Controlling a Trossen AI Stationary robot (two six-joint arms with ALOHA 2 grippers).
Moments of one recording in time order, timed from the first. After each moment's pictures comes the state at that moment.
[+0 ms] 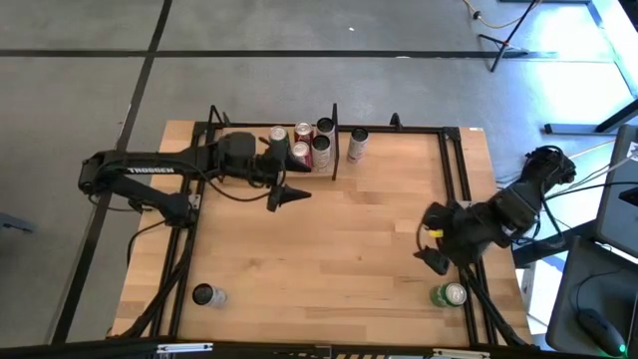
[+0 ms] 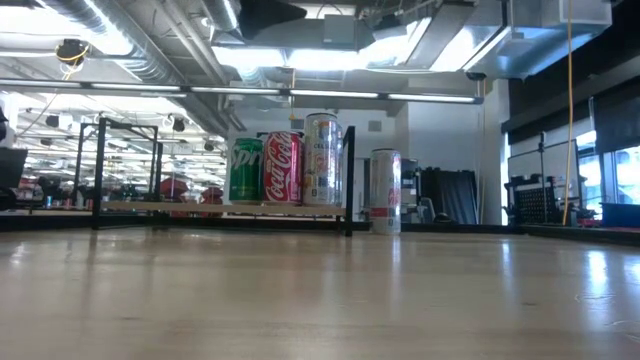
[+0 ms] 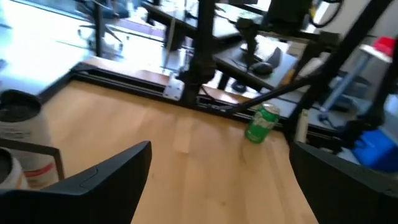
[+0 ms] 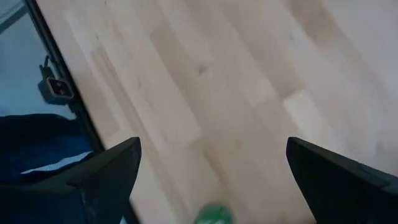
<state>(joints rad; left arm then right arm) 0.13 1.20 1.04 -0.09 0.15 -0.26 0.72 1.22 1.43 -1.39 0.28 1.22</state>
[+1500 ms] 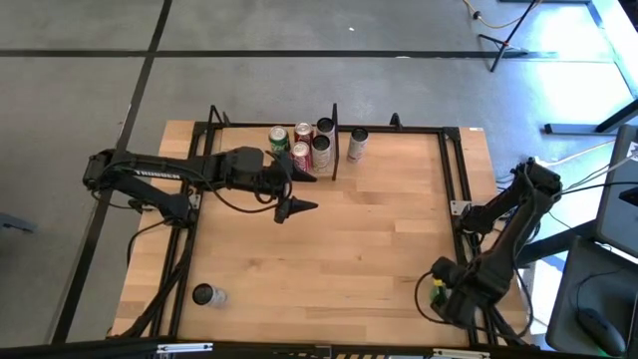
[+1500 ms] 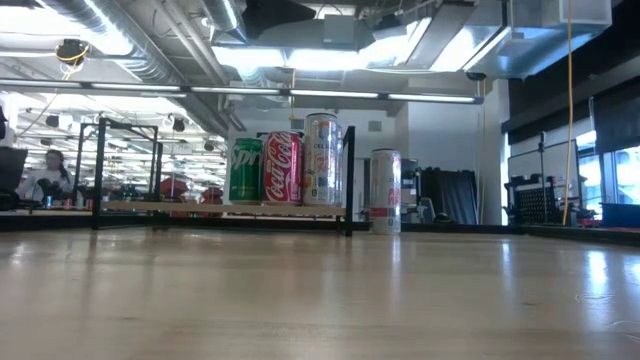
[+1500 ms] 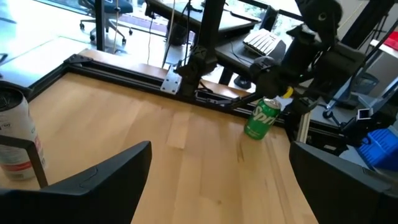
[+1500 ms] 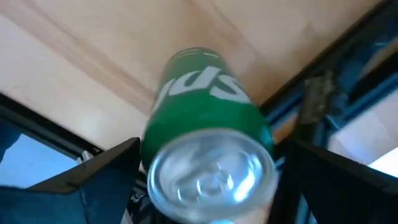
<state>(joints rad) 0.03 1.26 1.04 -0.05 0.04 -0.29 1.01 1.45 1.08 -1.17 -0.21 1.83</state>
